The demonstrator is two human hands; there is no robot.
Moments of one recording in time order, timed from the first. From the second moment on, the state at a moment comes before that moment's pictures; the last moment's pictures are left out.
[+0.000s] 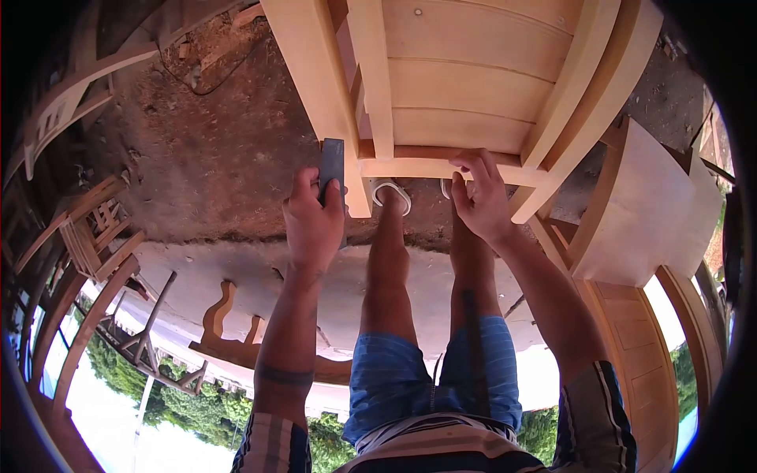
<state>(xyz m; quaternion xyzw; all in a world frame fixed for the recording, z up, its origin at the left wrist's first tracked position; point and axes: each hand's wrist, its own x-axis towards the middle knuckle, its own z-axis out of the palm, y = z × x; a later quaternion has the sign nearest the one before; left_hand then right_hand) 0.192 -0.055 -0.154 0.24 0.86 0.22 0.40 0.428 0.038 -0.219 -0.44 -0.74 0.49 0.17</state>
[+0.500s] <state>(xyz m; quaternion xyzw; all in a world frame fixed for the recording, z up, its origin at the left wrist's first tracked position) 0.220 -0.019 -0.157 0.36 0.88 -0.01 0.32 0.393 -0.043 -0.203 -0.46 -0.58 0.65 0.17</state>
